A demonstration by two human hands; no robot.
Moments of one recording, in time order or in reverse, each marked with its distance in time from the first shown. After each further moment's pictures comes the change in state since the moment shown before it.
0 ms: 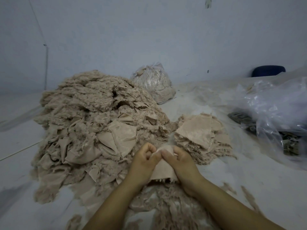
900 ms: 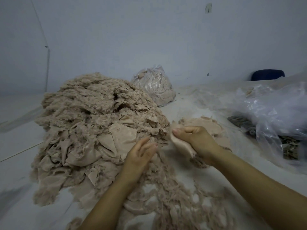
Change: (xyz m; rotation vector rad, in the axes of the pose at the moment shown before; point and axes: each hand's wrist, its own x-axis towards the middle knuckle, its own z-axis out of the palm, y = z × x) left_hand 0.001 0.010 -0.017 -0.085 -0.024 -0.015; right_hand 0.026 -0.073 -0.037 -0.156 -0.030 -0.033
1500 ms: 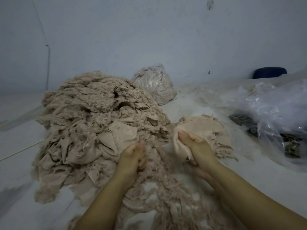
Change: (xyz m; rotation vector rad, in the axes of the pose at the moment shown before) left_hand 0.011 -0.013 -0.012 -0.177 0.078 -0.045; right_hand -0.019 0.020 0.021 0.477 0.119 0.120
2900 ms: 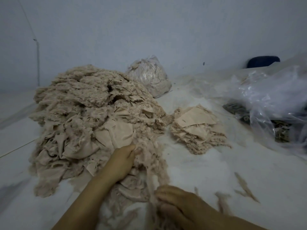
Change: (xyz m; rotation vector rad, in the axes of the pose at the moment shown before) left_hand -0.009 0.007 -0.025 0.981 -0.137 0.112; right_hand -0.090 0.059 -0.030 -1.060 -0.680 -0.343
